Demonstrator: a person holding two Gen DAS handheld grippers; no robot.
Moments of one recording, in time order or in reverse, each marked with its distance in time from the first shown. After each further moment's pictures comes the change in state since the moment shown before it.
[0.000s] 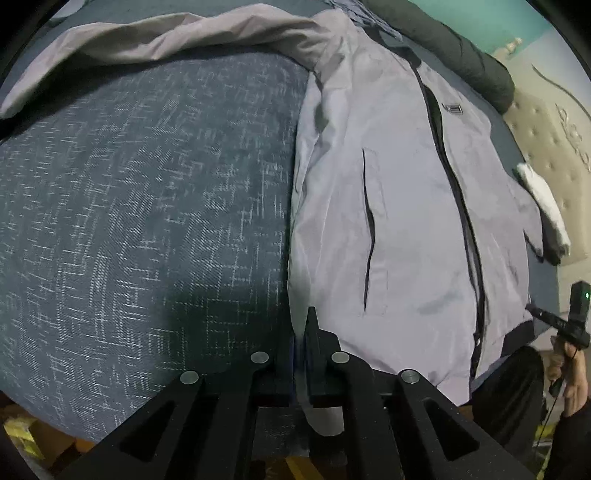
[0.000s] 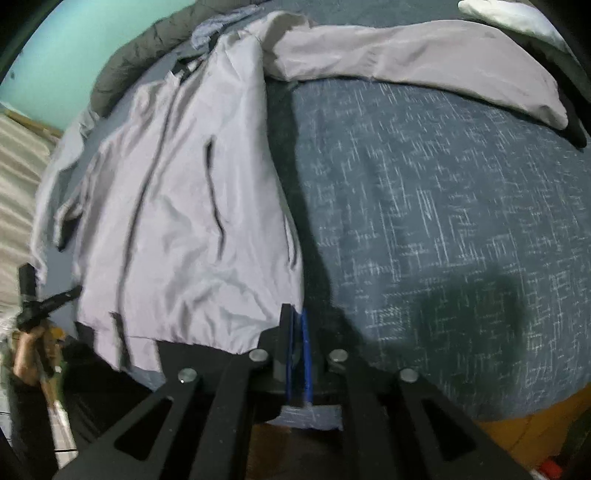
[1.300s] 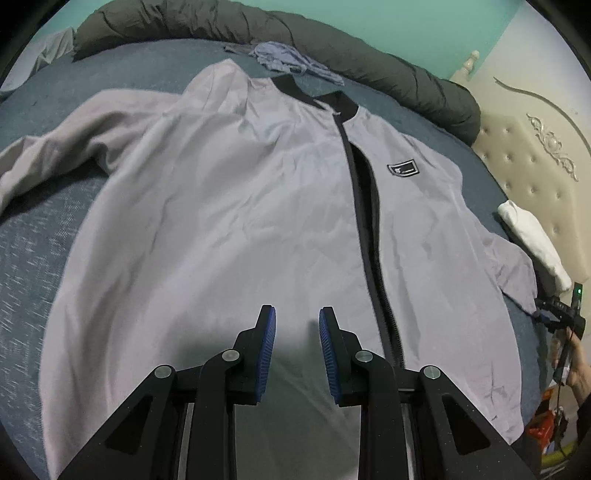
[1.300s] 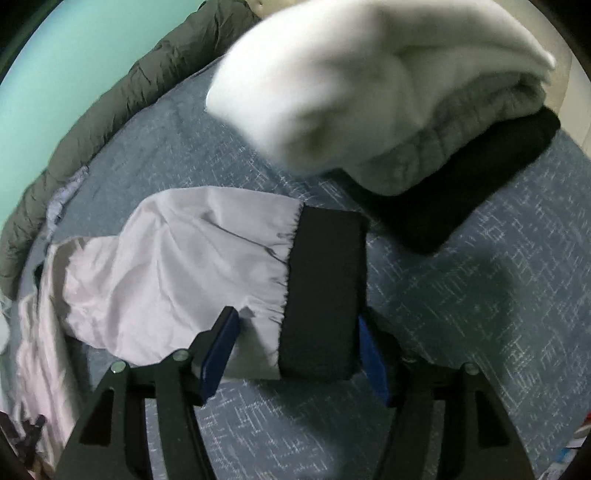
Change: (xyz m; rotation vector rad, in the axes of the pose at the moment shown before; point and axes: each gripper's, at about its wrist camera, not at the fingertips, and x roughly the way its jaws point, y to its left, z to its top) left arm 0.077 -0.126 0.101 0.112 -0.244 -0.070; right arm -0.057 -0.222 0.123 0.404 -0.349 -0.345
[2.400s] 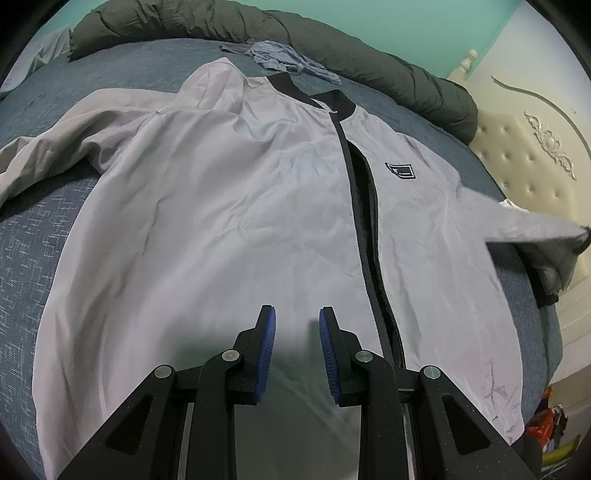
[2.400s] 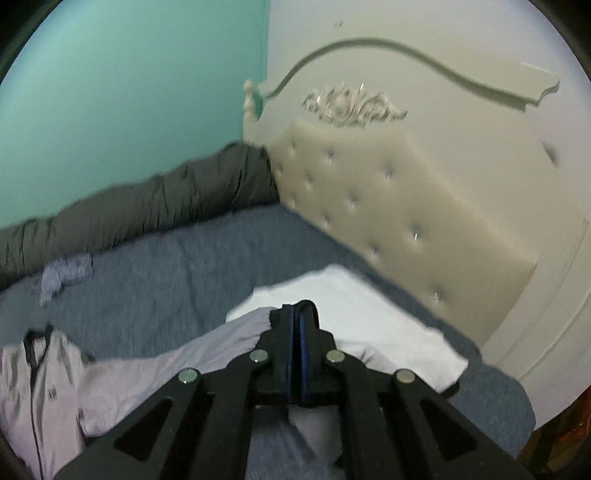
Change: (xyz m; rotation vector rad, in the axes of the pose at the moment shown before) left arm -0.003 -0.001 0.002 0.011 0.001 -0.009; right arm -0.181 0.068 0.131 -0.171 -0.552 -0.129
